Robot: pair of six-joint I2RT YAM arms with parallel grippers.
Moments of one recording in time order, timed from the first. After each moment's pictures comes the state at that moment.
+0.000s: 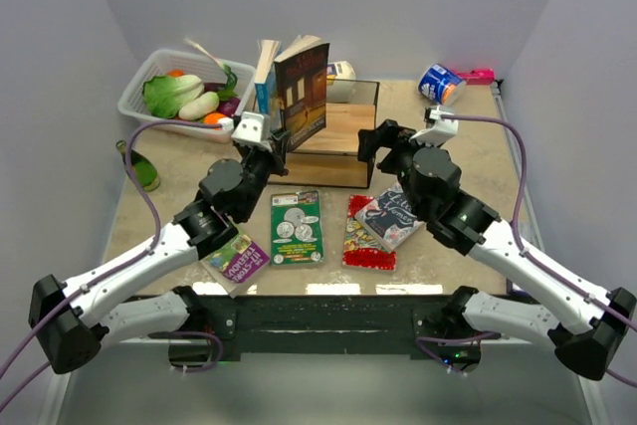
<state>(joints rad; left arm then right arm) -0.83 1.03 0.86 0.27 -0.49 -0.12 0.80 1.00 0.98 -0.08 0.62 0.56</state>
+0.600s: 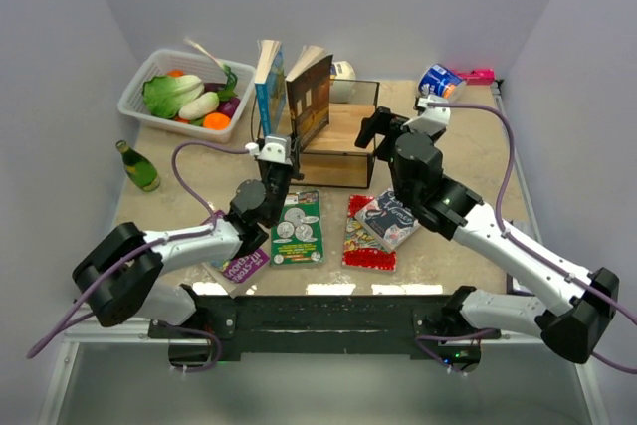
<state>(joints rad) -0.83 1.37 0.61 1.05 -0.58 0.06 0.78 1.13 1.05 -0.07 0.77 0.50</state>
